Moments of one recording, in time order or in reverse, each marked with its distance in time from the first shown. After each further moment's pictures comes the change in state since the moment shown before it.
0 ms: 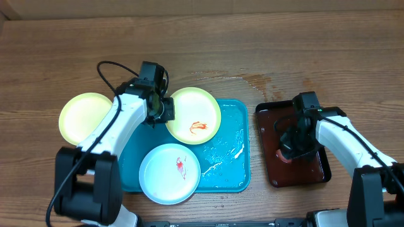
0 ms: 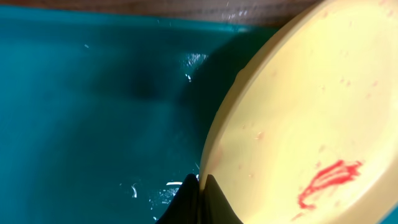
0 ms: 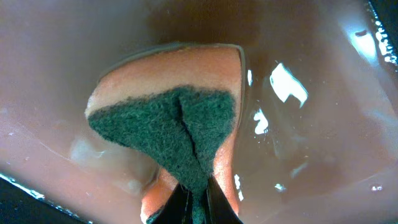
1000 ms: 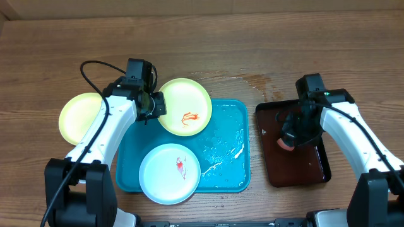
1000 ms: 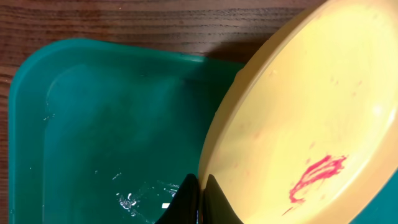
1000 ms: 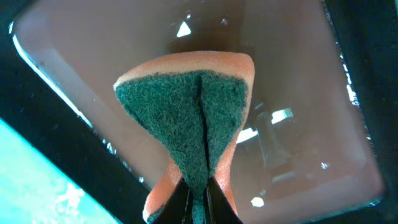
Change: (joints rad) left arm 0.065 -0.074 -0.002 0.022 -0.026 -0.033; right arm 0.000 0.000 0.204 -0.159 -0.015 -0.190
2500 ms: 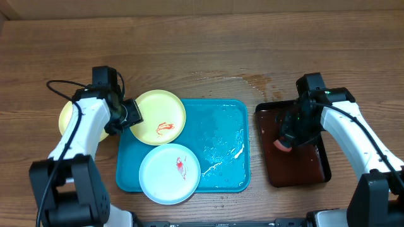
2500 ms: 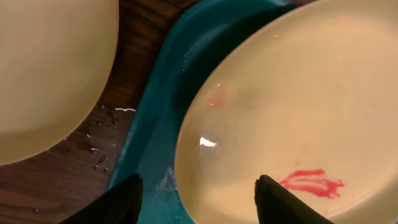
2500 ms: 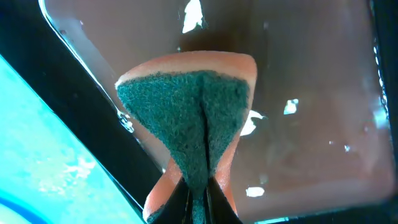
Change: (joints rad) left arm 0.238 0.027 -0.037 -0.090 0.007 -0.024; right arm 0.000 0.000 0.024 -0.053 -0.071 -0.097
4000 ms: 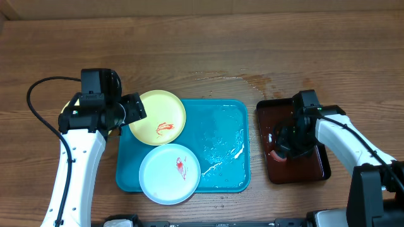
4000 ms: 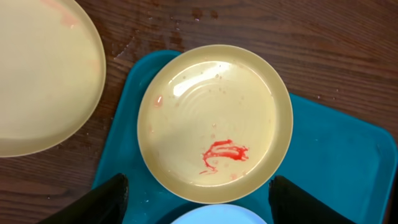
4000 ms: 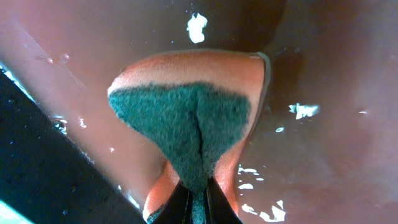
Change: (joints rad) left arm -0.068 -0.371 0.000 -0.043 0.036 0.002; right arm 0.000 0.011 -0.219 0.241 -0.031 0.042
